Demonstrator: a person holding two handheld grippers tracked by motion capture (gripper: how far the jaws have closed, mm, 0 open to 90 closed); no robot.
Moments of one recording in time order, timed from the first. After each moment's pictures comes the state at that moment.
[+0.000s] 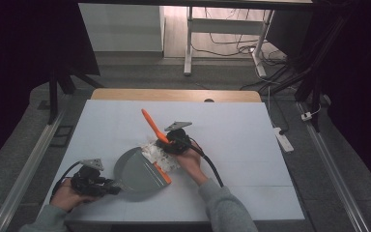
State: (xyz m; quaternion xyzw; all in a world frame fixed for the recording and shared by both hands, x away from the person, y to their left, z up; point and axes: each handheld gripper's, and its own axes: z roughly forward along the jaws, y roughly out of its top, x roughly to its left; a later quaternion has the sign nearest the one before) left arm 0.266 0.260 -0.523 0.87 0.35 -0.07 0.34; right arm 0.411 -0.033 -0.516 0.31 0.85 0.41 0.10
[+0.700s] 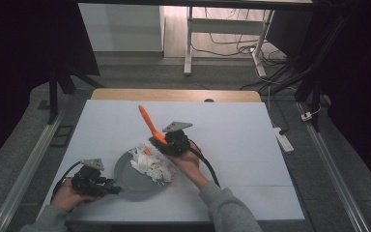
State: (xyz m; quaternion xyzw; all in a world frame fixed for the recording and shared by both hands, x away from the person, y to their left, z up) left arm 0.266 0.258 -0.523 0.87 0.36 -0.06 0.34; right arm 0.392 -0.034 -0.488 0.28 0.84 0.45 0.11
